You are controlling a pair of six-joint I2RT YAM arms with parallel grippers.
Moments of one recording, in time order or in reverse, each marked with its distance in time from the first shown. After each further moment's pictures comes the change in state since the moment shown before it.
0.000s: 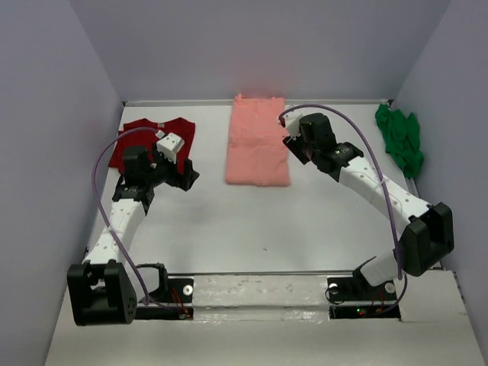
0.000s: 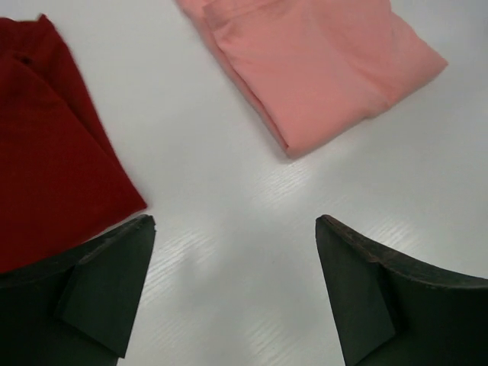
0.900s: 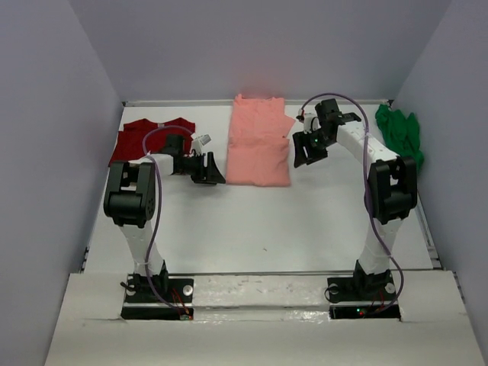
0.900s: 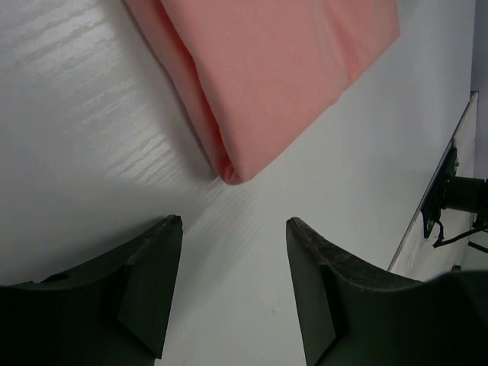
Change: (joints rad) left arm -0.122 0.837 0.386 -0.109 0.322 -0.318; right arm -0.318 0.471 0.336 -0.431 -0.739 0.346
